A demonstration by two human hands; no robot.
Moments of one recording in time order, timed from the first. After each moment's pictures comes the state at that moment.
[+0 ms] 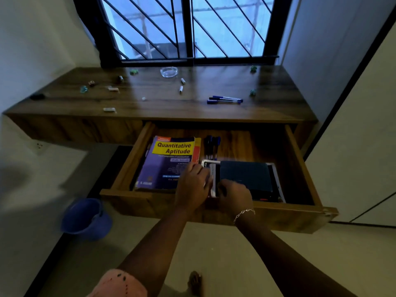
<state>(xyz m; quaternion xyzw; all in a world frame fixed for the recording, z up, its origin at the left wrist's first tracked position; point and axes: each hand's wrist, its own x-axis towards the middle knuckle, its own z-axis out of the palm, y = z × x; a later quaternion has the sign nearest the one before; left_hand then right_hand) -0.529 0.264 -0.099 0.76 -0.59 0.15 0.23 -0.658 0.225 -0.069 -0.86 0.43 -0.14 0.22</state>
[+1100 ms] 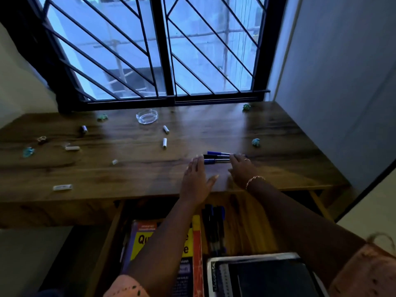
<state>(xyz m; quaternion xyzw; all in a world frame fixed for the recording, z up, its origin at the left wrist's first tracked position) -0.364 -0.002 -0.054 0.77 -0.58 -0.08 0.24 -0.493 -0.107 -0.044 -0.89 0.44 -0.05 0.07</state>
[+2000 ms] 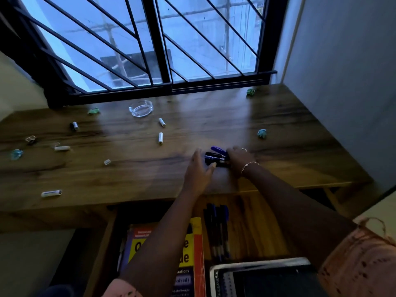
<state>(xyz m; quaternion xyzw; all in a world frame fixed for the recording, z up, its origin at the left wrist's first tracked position) -0.355 -0.045 -0.061 0.77 -0.49 -0.20 0.35 -0.463 -0.156 -0.058 -0.89 0.44 -0.01 0.12</state>
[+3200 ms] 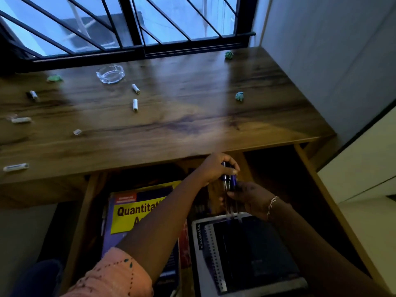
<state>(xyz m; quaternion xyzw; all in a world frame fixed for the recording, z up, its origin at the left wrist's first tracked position) -0.438 -0.015 -0.081 0.62 -0.55 -0.50 0.25 -0.589 -0.001 -0.099 -0.38 0.43 -0.14 0.81</state>
